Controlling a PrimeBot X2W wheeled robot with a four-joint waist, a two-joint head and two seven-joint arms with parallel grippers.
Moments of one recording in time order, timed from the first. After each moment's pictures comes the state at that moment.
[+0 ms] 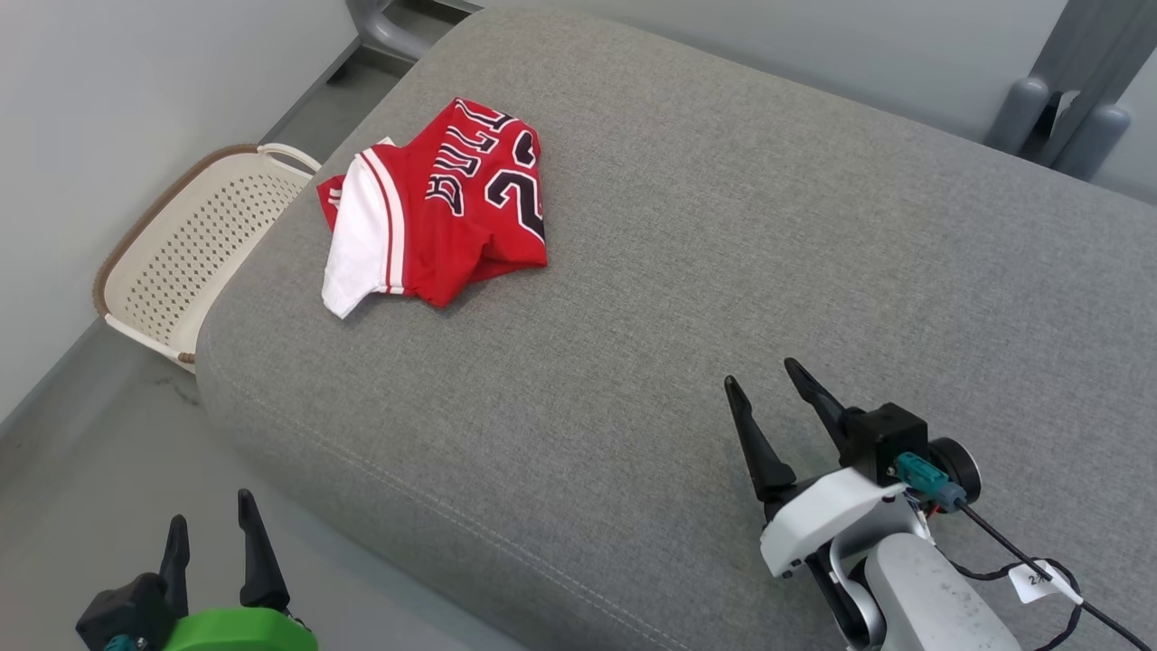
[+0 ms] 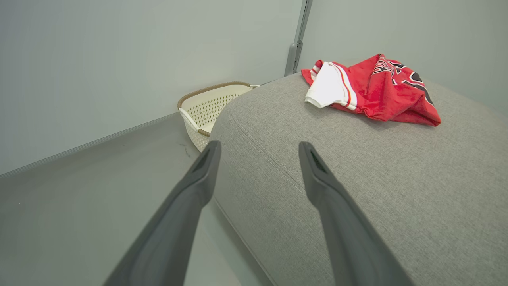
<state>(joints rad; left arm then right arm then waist) 0.01 0.05 0.09 0.32 -0.35 0.02 -0.26 -0.26 -0.05 0.26 0.44 0.17 0.13 -0.26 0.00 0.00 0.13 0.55</state>
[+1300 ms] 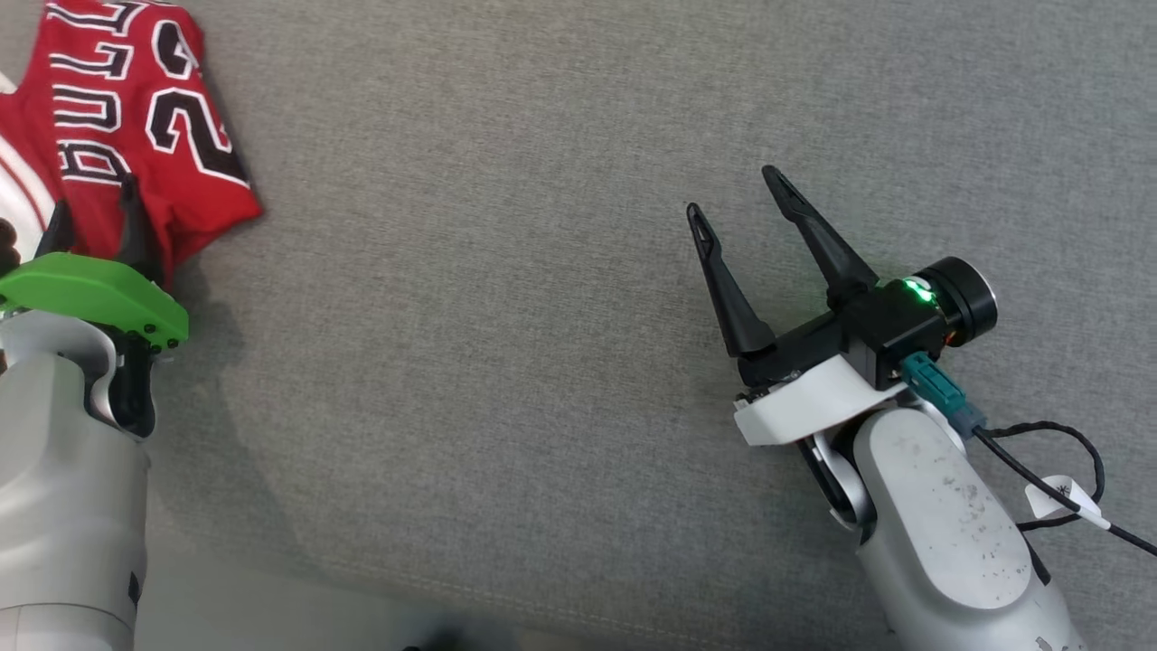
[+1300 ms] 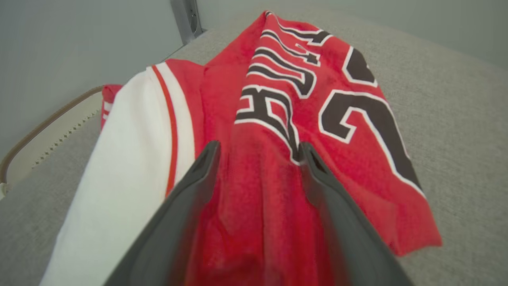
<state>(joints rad) -0.83 0.27 -0.02 1.02 -0.51 -0.13 -0.21 -0.42 -0.05 0.29 0.17 0.01 0.13 -0.26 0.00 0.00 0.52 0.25</state>
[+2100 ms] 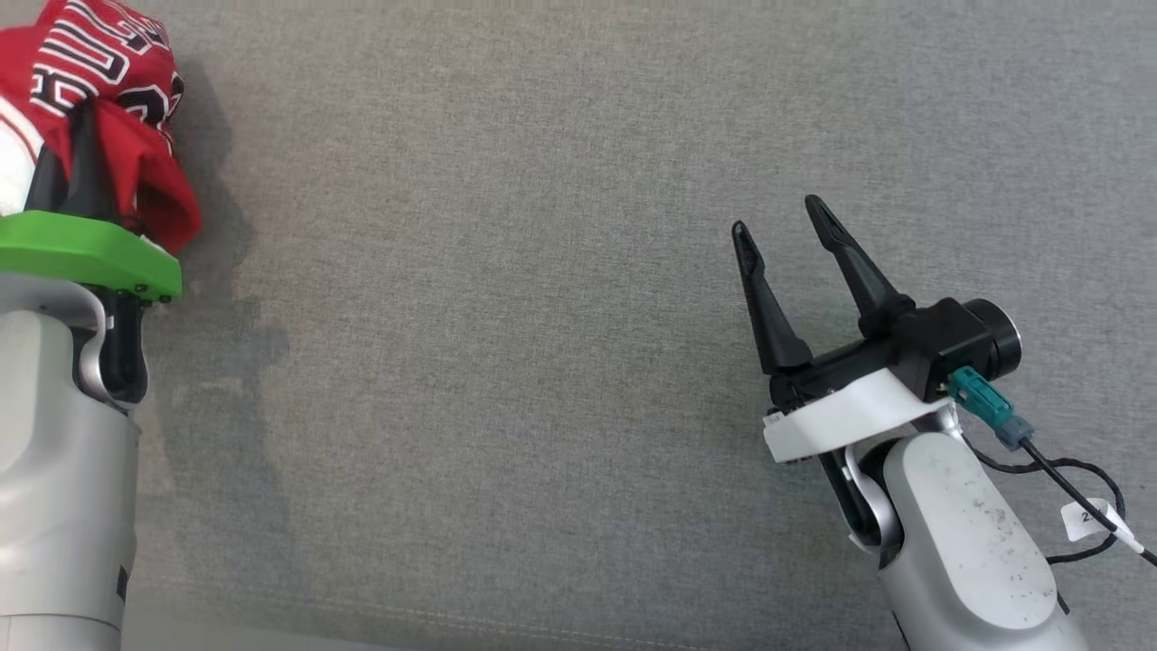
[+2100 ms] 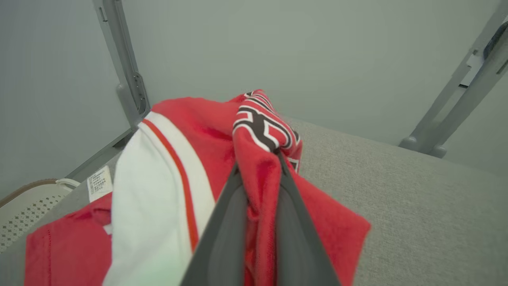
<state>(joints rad) -0.80 0.31 -0.11 0.79 -0.57 -0.13 -0.26 -0.36 -0.05 0.23 0.17 0.11 0.13 -0.26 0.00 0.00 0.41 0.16</state>
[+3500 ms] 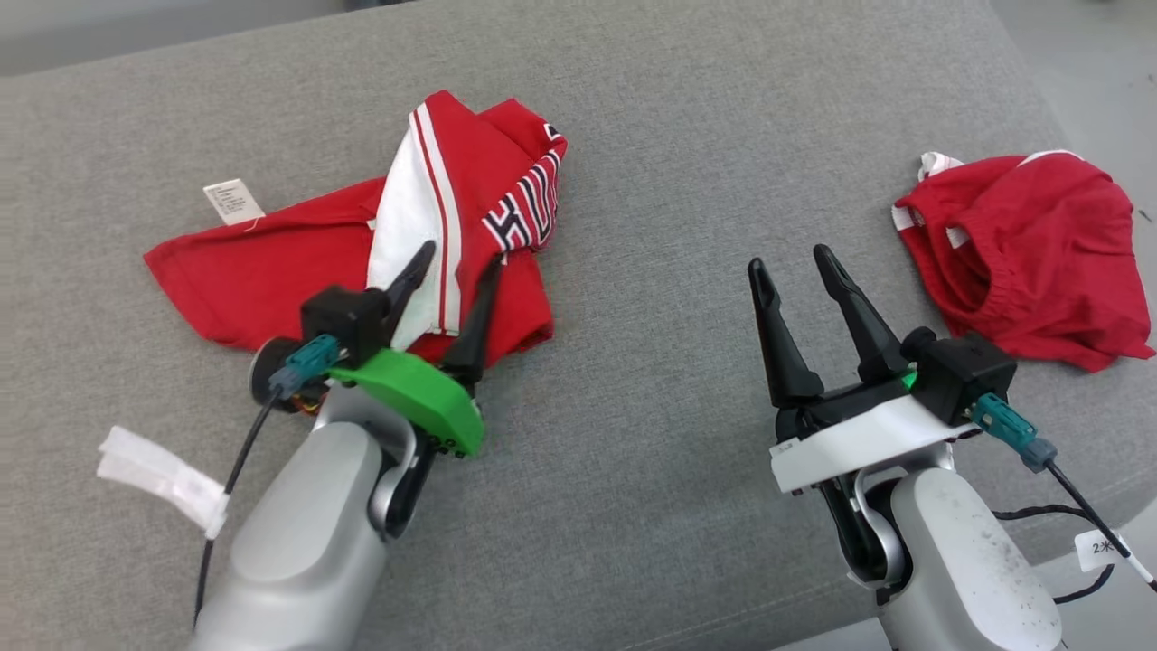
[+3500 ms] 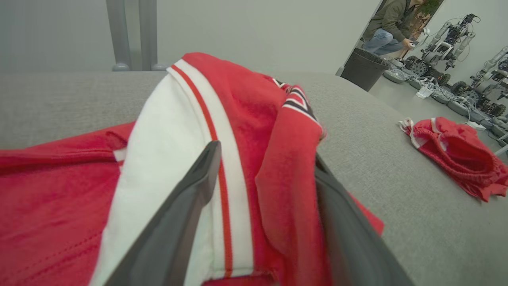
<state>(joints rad) -0.61 0.10 -0.52 0.65 -0.54 -0.11 -0.26 -0.29 -0.05 0.23 0.18 0.31 0.13 -0.26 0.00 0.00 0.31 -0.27</state>
